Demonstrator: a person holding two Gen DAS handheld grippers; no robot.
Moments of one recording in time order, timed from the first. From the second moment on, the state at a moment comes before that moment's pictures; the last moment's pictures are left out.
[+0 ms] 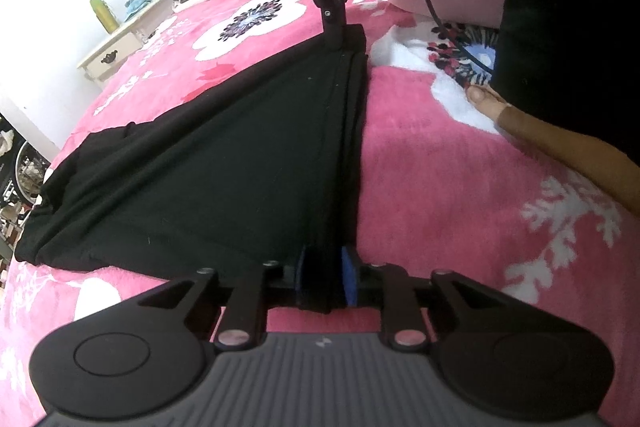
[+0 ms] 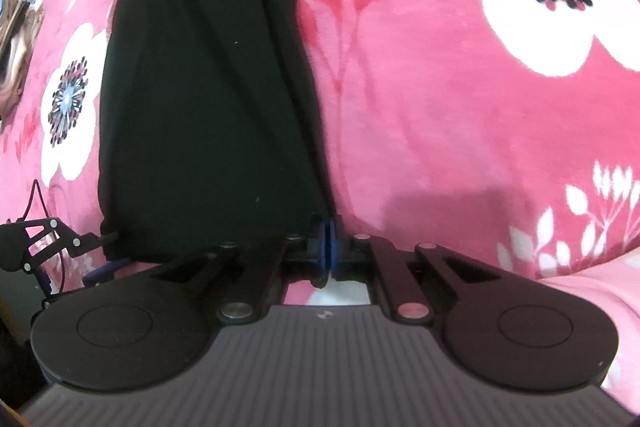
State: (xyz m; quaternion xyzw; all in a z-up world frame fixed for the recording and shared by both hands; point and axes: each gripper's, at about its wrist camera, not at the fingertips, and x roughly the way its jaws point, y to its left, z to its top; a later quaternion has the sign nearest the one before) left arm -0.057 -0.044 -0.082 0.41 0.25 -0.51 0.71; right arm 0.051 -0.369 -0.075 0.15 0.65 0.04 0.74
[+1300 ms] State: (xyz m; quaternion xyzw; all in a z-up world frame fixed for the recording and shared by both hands) left arm -0.039 -0.062 -0.090 0.34 0.29 -0.54 0.72; right arm 0.085 -0.398 -0.053 0.21 0.62 0.04 0.76
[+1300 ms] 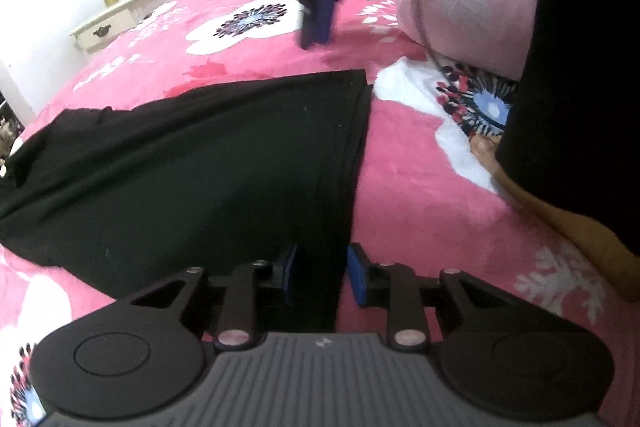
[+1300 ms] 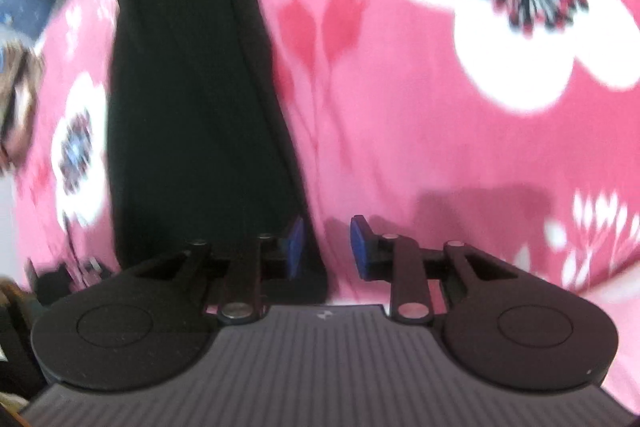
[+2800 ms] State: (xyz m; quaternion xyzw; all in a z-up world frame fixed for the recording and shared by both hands) left arm -0.048 -0.053 -0.094 0.35 0.24 -0.56 0.71; right arm 0.168 -0.355 -0.101 0.11 0.54 0.05 0.84
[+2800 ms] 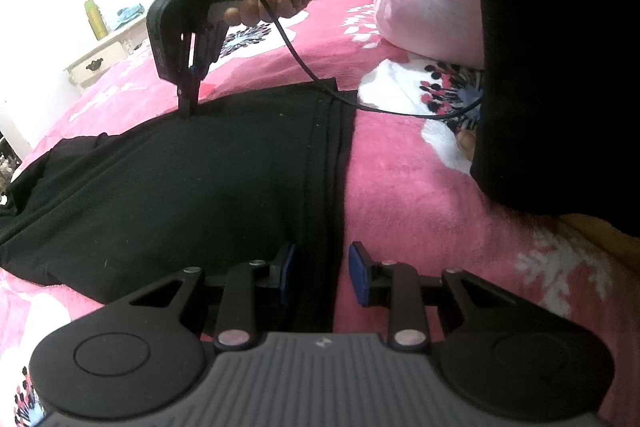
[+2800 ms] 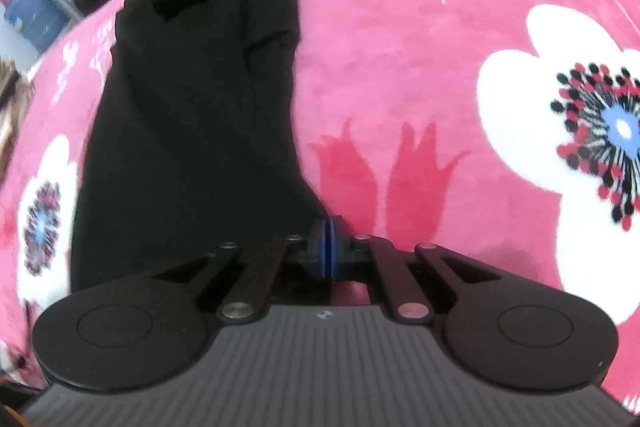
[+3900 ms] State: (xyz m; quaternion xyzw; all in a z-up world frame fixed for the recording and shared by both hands) left arm -0.042 -0.044 -0.080 0.34 0.25 -0.57 0.70; right arm 0.041 -0.372 -0.070 0.17 0.67 0.09 0.72
